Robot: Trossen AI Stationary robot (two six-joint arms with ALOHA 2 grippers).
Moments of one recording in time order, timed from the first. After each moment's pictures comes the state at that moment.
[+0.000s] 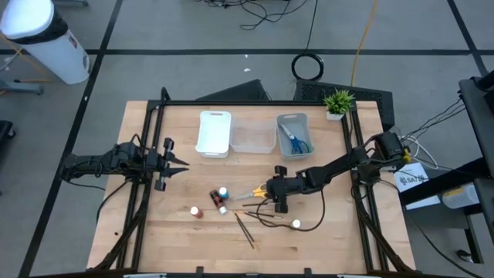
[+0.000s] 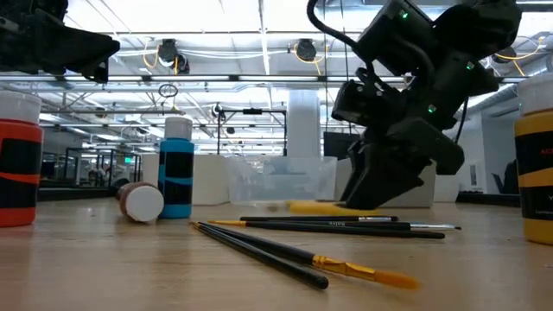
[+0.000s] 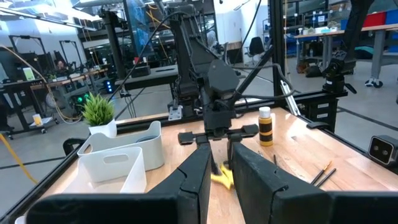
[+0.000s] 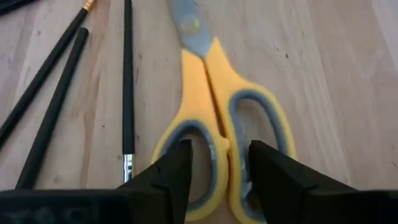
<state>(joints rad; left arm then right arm) 0.00 0.01 0.11 -0.05 0.13 0.14 0.22 1.76 0.75 0.05 0.18 0.18</state>
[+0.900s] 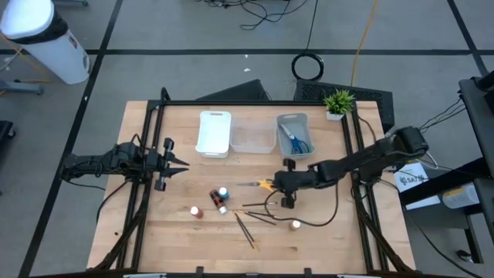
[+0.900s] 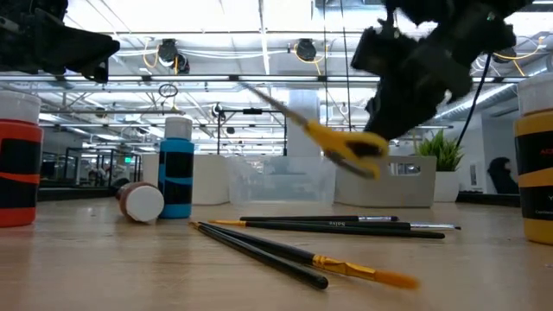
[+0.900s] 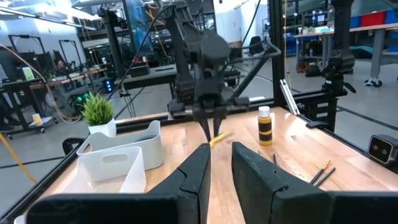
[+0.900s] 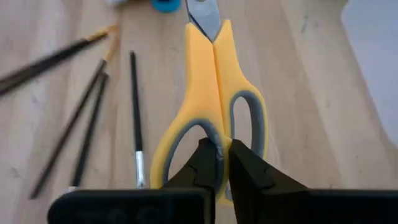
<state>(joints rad) 0.00 0.01 0.11 -0.05 0.13 0.14 0.24 1.47 0.74 -0.05 0.21 0.25</state>
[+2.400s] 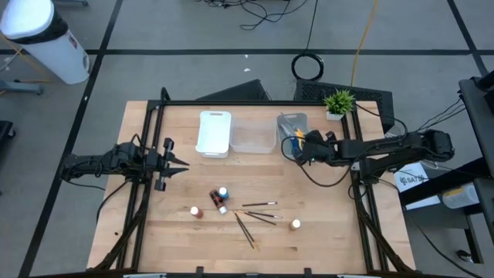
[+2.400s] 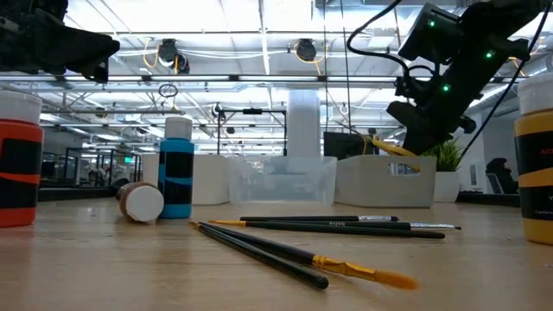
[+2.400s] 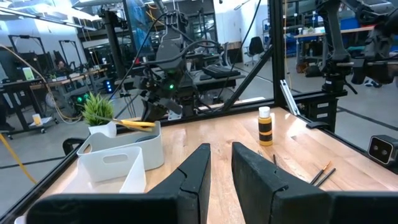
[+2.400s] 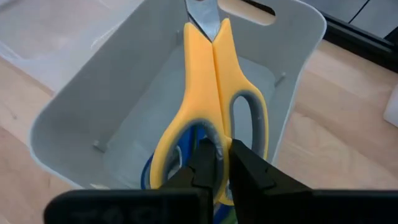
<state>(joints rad) 0.00 0.01 0.11 -0.05 0.13 0.14 -0.09 1.15 0.57 -0.43 0.62 0.74</state>
